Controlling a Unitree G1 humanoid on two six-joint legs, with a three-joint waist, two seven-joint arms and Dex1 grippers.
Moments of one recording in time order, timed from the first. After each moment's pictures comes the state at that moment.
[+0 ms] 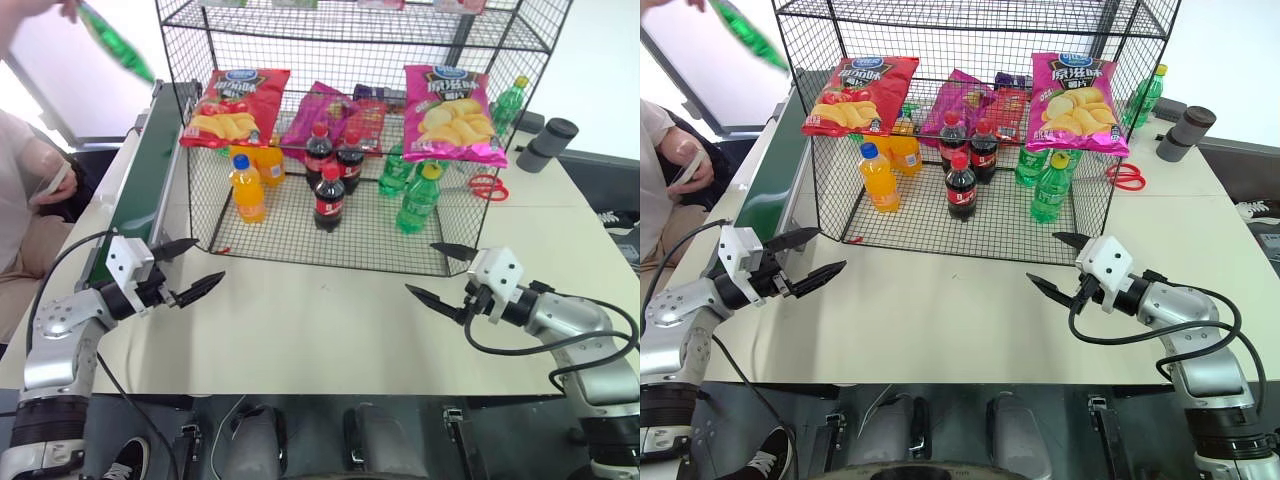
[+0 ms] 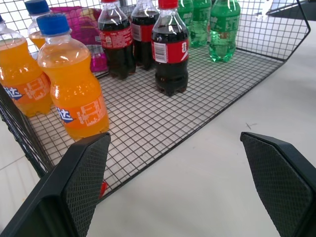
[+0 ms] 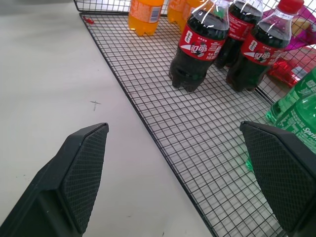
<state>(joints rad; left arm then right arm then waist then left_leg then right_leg) -0.13 0.66 0.25 0.13 -0.44 0.01 -1.06 -0.04 -0.69 -0.11 -0.19 0.28 0.07 0.86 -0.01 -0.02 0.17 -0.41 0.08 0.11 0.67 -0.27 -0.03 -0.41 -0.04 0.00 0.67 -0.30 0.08</state>
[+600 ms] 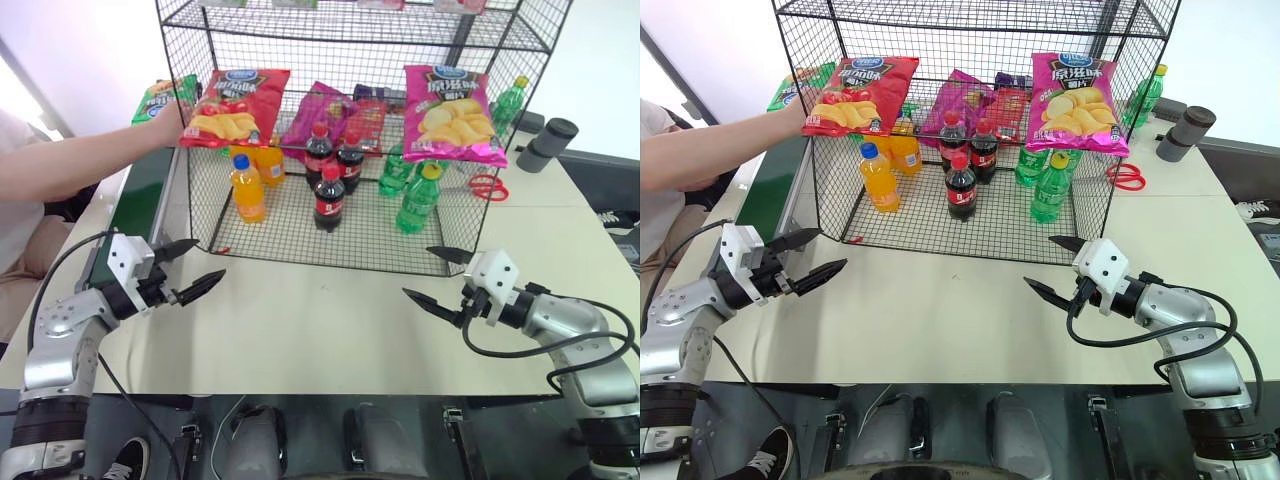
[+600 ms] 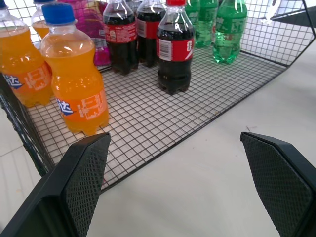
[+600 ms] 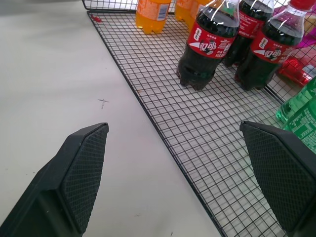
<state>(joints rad) -0.13 0.65 0.25 0.11 -0.47 0.08 -1.02 -0.04 -0.70 -0.10 -0.19 0.28 0.08 0.88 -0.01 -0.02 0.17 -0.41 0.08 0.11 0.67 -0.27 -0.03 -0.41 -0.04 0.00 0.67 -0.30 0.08</state>
